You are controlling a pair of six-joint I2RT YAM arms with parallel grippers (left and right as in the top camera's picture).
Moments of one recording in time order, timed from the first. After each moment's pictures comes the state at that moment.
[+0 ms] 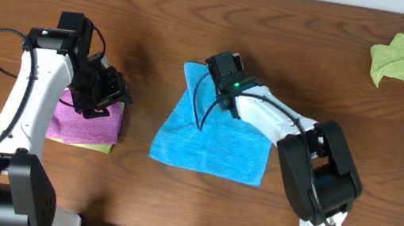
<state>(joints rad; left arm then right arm) 0.05 1.64 1.32 -1.26 0.39 -0.43 0.55 2.10 1.36 -0.47 0.45 0.12</state>
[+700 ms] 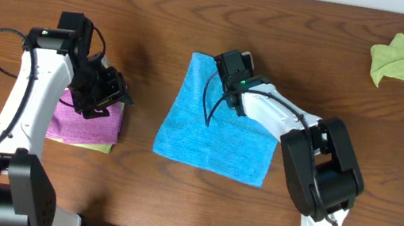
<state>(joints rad) 0.05 1.64 1.32 -1.26 0.39 -0.43 0.52 2.12 1.36 -0.47 0.54 0.11</state>
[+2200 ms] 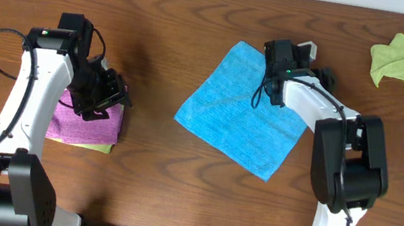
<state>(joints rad) 0.05 1.64 1.32 -1.28 0.39 -0.43 0.28 2.11 1.36 -0.46 0.94 0.04</state>
